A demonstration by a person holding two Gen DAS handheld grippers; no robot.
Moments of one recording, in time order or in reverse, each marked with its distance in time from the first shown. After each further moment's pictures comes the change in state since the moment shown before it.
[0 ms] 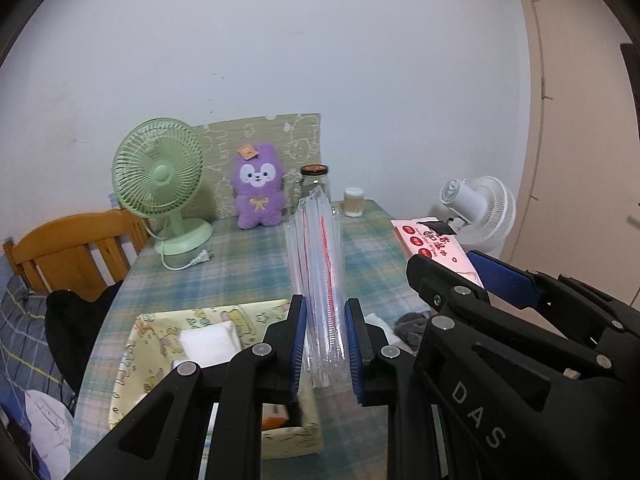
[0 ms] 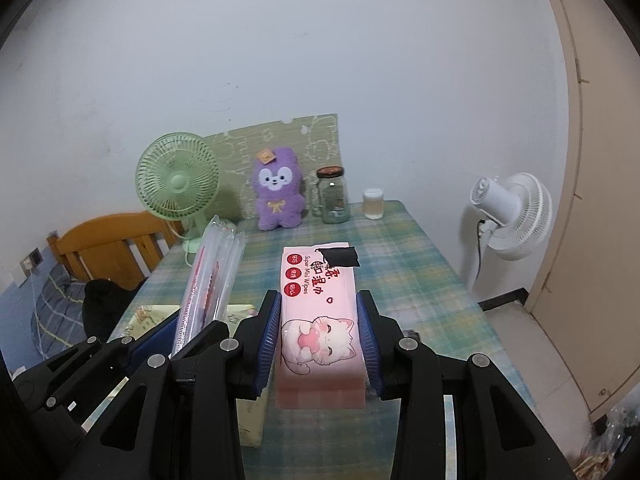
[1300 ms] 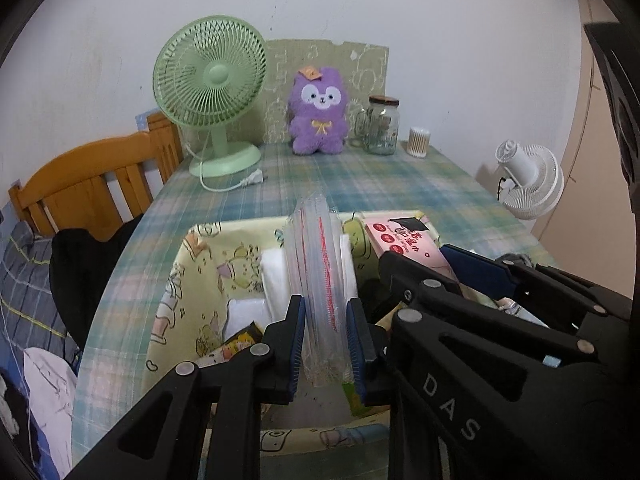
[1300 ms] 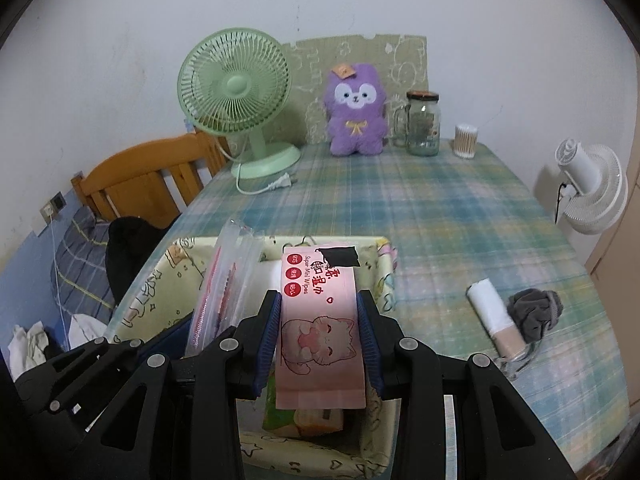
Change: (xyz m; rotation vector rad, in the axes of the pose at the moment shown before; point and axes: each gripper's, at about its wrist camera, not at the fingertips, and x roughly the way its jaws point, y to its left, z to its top) left arm 0.060 0.107 -0.056 -0.088 0.190 0.042; right arm 0.112 0.098 -0.049 -0.066 0.227 0.143
